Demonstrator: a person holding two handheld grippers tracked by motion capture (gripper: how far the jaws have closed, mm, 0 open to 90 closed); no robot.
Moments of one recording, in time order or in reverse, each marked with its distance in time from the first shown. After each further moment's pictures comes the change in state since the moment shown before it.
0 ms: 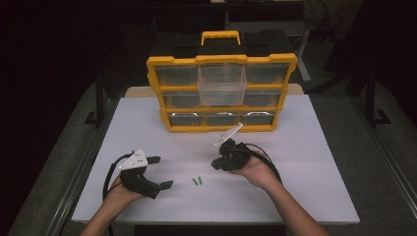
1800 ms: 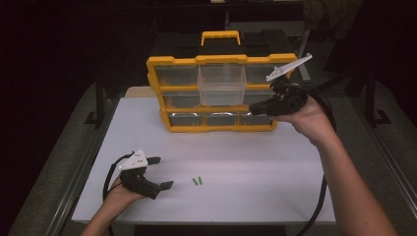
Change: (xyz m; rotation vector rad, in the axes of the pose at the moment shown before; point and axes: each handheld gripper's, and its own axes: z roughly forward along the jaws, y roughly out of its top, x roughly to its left) left arm 0.000 -0.001 0.000 -0.002 -0.003 -0.006; right arm -0.049 0.045 -0.187 -0.167 -0.133 0.121
